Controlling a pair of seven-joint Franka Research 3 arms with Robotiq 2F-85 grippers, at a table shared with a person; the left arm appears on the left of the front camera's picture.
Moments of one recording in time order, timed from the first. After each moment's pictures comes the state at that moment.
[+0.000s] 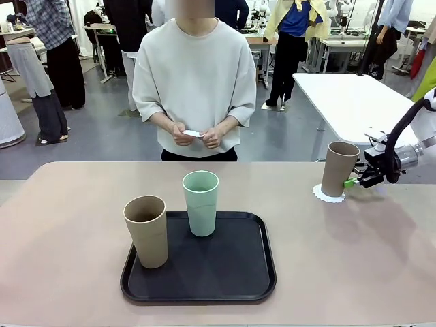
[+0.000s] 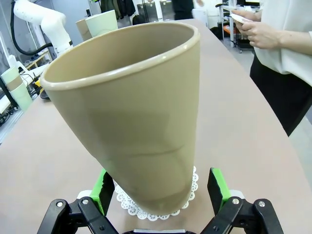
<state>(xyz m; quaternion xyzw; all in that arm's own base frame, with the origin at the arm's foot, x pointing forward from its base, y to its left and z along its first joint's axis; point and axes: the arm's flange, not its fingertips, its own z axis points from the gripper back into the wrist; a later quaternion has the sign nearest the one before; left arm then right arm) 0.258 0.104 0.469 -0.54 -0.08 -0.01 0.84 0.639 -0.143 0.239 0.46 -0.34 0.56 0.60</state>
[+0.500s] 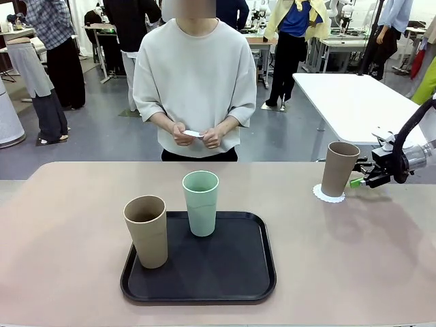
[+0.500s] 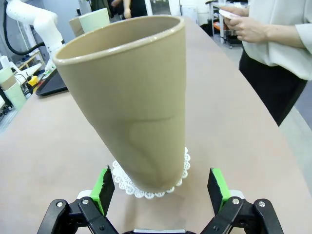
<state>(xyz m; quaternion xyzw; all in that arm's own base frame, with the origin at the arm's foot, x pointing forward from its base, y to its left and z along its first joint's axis) 0.258 0.104 0.469 -0.54 -0.08 -0.01 0.84 0.636 -0.168 0.240 0.44 -0.35 0.55 0.62</state>
